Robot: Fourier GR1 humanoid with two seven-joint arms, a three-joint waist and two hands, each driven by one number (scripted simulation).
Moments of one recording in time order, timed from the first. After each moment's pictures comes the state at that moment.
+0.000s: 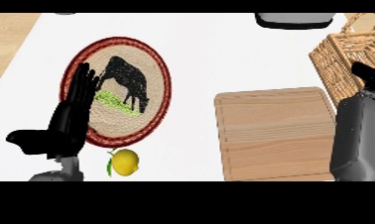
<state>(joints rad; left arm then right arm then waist) -0.02 0.09 -0.03 -1.68 0.05 0.14 0.02 -0.61 -0.07 -0.76 -1.20 1.83 -0.63 1.04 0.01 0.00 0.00</state>
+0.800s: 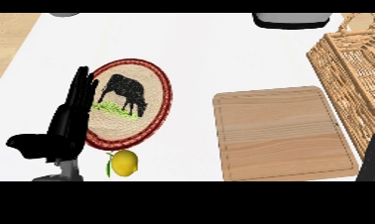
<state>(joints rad) 0.00 0.09 -0.03 -1.68 0.05 0.13 0.01 -0.37 0.00 -0.59 -1.79 1.96 -0.50 1.16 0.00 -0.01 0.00</state>
